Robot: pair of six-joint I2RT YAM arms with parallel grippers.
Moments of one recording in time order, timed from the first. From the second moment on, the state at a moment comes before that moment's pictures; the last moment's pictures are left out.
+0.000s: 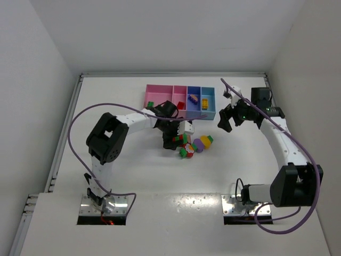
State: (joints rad) left arm -0.64 1.98 1.36 -0.53 0.51 0.86; right arm -0.01 1.32 1.04 -0.58 -0.59 -0.59
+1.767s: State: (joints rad) left arm -0.61 1.39 1.02 -0.19 0.41 0.39; right arm 0.18 1.66 1.06 0.07 -1.21 0.41
